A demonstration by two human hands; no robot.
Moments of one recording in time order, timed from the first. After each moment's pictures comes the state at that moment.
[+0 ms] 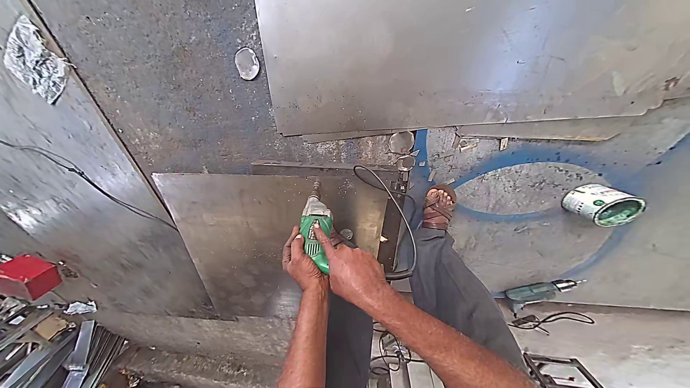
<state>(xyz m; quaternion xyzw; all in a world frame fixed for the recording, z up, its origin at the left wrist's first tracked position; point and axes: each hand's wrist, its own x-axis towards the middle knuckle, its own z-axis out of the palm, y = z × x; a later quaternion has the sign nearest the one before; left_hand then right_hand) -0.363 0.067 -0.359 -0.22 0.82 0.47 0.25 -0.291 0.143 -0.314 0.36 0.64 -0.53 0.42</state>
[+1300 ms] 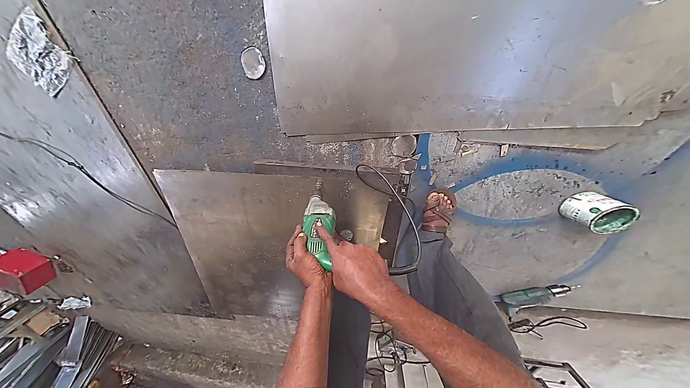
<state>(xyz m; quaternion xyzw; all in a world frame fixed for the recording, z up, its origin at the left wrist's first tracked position) -0.363 0.076 -0.359 -0.25 0.81 0.46 0.25 -0.296 0.157 -0.313 0.34 0.66 -0.51 0.43</state>
